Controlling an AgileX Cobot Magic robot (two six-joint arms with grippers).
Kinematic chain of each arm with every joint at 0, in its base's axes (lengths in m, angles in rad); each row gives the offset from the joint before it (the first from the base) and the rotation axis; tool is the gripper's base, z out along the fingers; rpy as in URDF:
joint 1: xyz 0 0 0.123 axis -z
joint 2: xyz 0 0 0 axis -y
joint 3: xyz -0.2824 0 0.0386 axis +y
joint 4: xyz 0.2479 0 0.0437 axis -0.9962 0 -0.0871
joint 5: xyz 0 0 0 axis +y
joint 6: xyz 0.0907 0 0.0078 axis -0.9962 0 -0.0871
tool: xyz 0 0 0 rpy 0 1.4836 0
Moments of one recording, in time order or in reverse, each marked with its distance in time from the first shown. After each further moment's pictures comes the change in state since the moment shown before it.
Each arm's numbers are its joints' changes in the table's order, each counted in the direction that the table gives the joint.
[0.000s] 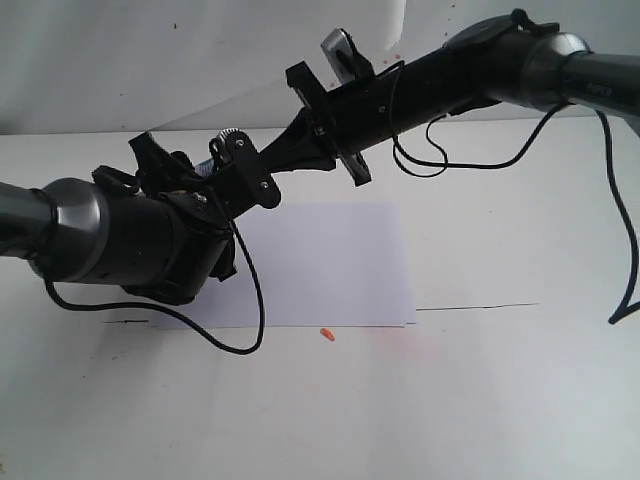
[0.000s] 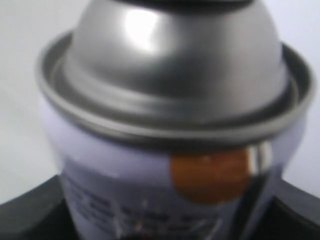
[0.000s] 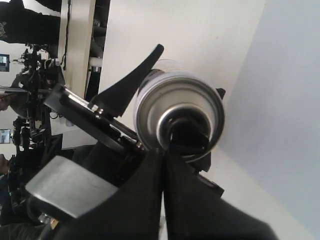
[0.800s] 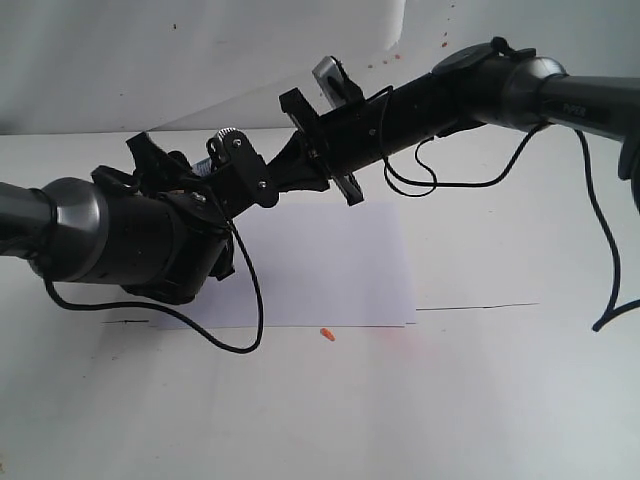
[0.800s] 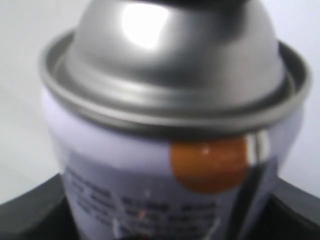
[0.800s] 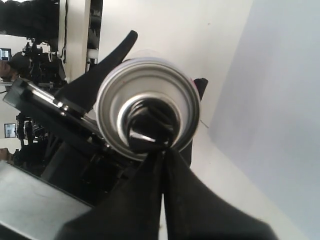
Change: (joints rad) left arm 0.000 0.000 0.000 0.009 -0.010 -0.002; right arm -0.012 -0.054 0.002 -0.017 0.002 0.026
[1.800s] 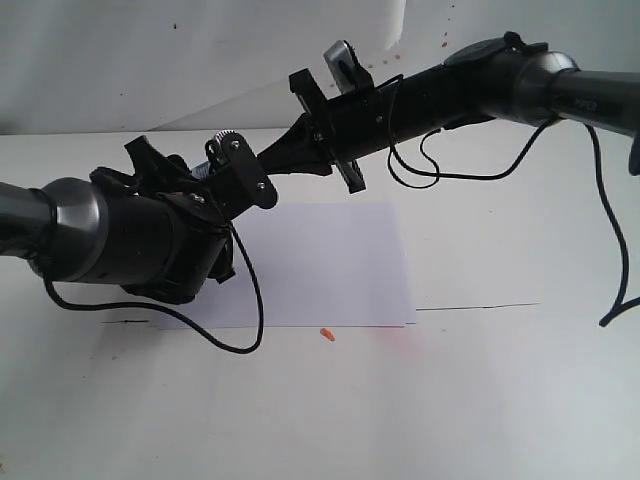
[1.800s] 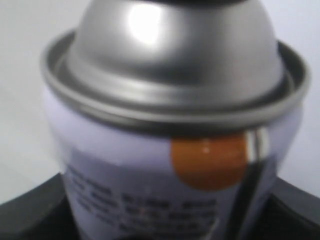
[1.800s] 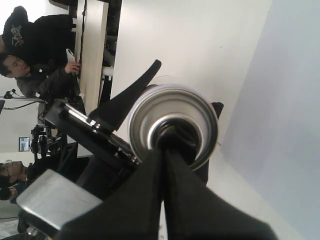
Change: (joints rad) left arm 0.000 0.000 0.000 0.021 0.011 0.000; right arm 0.016 0.006 0.000 -0.063 -0.010 0.014
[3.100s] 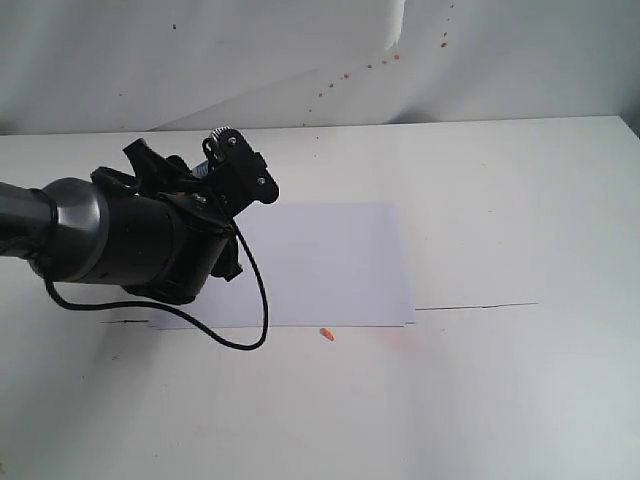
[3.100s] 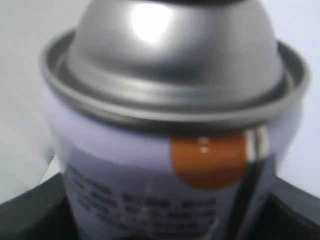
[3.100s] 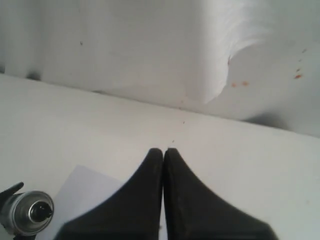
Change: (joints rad) left arm 0.000 0.000 0.000 -0.003 0.010 0.076; right arm 0.193 0.648 0.176 0.683 -0.446 -0.026
